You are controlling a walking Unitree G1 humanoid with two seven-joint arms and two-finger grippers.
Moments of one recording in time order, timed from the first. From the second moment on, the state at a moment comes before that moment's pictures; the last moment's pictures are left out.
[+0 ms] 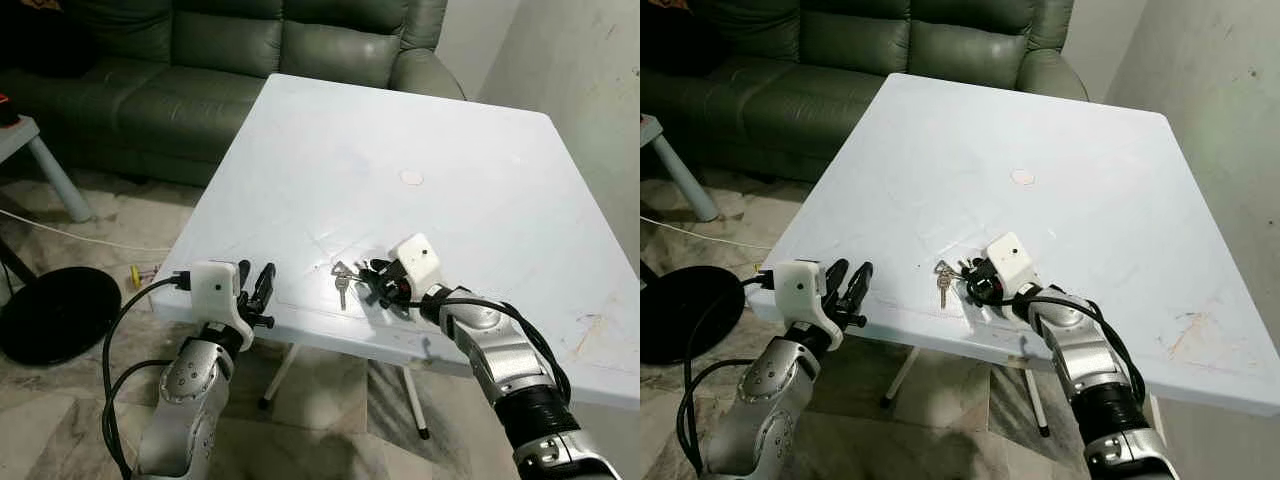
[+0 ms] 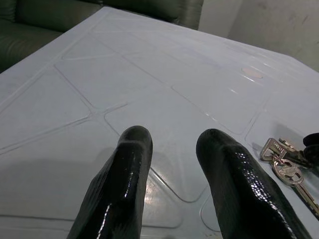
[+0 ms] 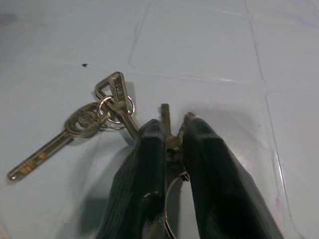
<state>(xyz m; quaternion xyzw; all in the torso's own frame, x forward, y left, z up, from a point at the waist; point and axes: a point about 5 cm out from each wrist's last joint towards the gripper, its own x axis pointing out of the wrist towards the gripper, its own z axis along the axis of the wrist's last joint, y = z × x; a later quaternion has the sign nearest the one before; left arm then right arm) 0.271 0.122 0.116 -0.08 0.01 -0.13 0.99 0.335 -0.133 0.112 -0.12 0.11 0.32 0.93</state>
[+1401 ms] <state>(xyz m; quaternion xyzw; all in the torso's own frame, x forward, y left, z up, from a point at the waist) 0.321 0.125 0.153 -0.10 -0.05 -0.09 0.99 0.342 -0.151 0.189 0.09 -0.16 0.14 0.97</state>
